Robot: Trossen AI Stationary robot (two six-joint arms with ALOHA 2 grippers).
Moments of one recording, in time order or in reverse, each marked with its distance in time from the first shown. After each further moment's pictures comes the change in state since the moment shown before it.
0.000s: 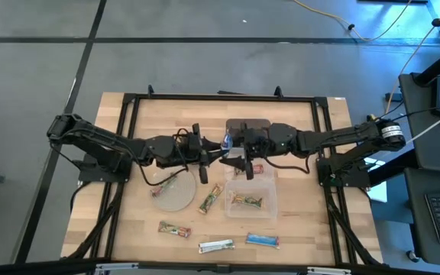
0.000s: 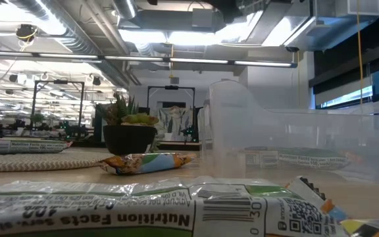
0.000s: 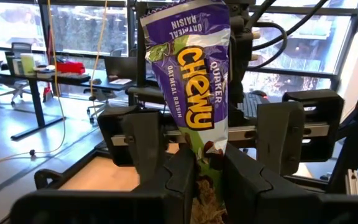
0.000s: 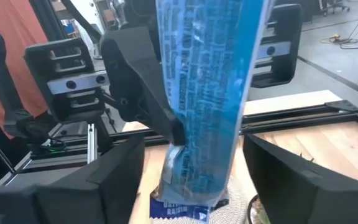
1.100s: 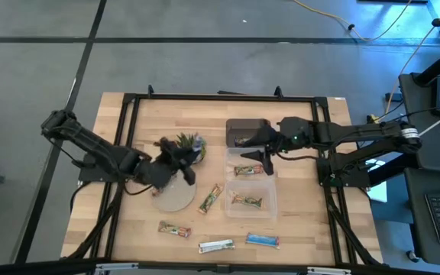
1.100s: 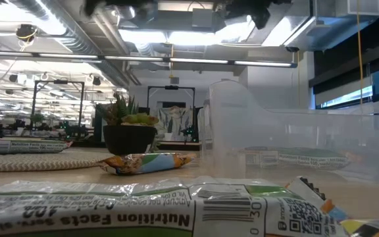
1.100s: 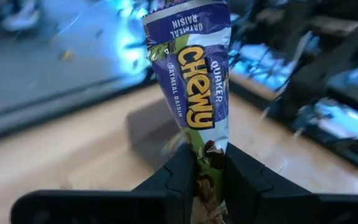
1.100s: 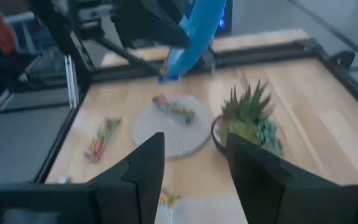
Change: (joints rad) left arm -0.229 -0.117 -0.002 -0.672 -0.583 -0.617; right arm -0.039 -0.212 0.000 -0.502 -0.002 -0.062
